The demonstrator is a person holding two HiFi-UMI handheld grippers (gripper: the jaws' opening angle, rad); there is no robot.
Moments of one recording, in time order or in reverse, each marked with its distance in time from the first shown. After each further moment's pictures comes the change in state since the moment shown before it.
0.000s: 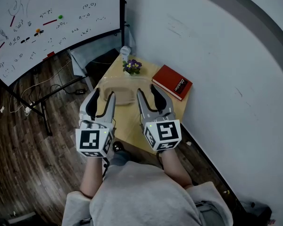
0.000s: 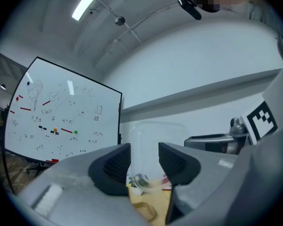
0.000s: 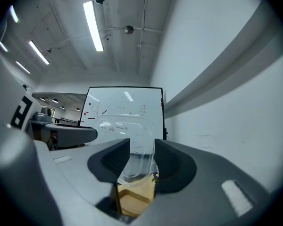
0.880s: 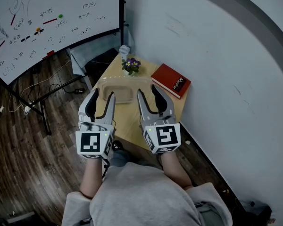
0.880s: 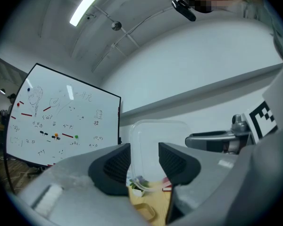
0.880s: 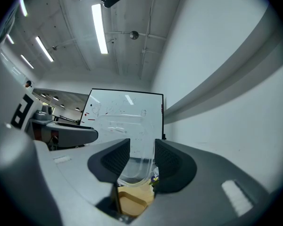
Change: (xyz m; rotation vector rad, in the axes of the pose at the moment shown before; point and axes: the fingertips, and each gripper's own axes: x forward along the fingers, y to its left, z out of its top) left arm -0.017 -0.010 0.010 0.035 -0.036 0.004; right arm -0.022 0.008 0.015 -0.057 -0.057 -0.015
